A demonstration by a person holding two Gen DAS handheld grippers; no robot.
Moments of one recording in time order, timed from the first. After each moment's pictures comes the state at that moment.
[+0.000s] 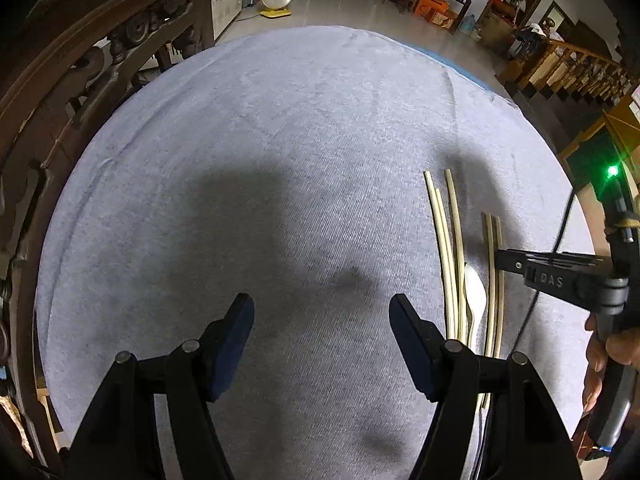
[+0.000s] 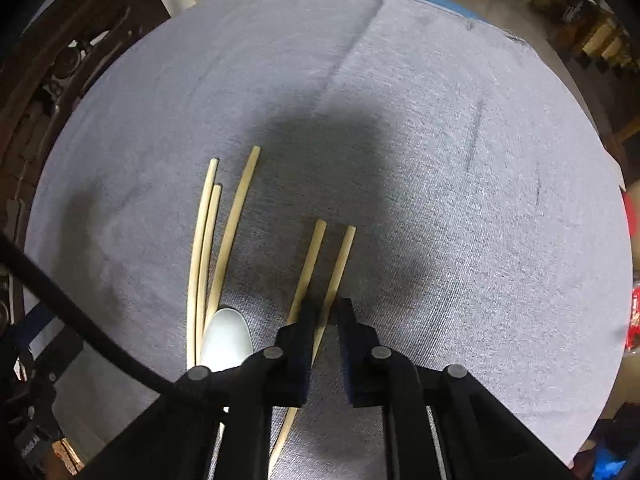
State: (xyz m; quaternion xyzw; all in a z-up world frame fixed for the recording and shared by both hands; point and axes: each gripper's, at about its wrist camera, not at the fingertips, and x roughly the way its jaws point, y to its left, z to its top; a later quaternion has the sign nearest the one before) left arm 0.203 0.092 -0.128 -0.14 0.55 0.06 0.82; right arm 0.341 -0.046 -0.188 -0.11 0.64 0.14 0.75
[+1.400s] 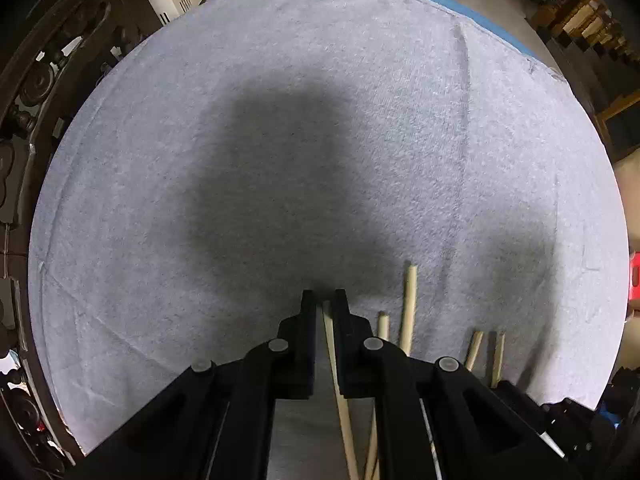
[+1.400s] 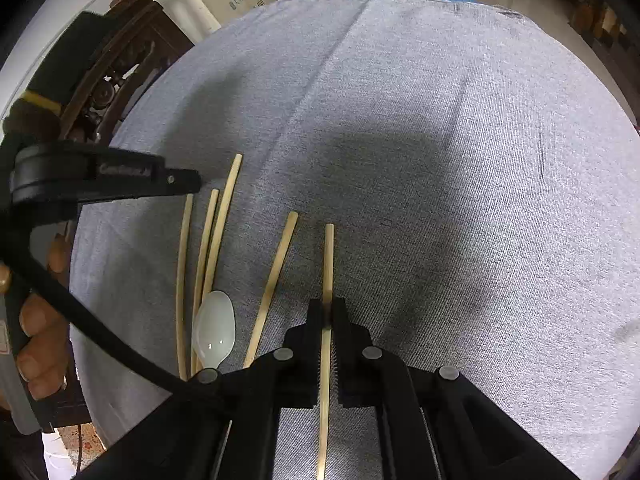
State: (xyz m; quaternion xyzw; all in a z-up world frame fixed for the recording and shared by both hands) left arm 0.369 0.039 -0.145 -0.10 0.66 0.09 0.74; right arm 0.341 -0.146 -0.194 -0.02 0.62 0.22 0.75
